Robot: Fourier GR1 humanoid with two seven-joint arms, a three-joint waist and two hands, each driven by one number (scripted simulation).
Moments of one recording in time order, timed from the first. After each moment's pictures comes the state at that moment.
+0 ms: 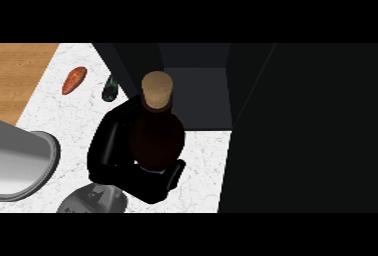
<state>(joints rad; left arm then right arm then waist) -0.25 0.00 -0.31 -1.82 0.18 0.21 0.08 -0.06 -0.08 0.08 -2.48 -0.07 0.07 0.62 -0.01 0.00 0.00</state>
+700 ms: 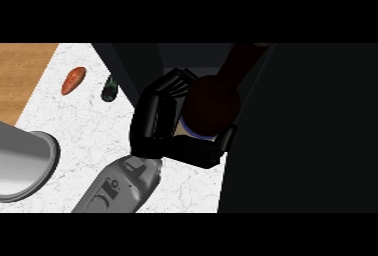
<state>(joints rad) -0.53 0.00 -0.43 -1.63 0.17 0.51 0.09 -0.07 -0.06 0.10 -2.49 -0.07 0.07 0.65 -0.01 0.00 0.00</state>
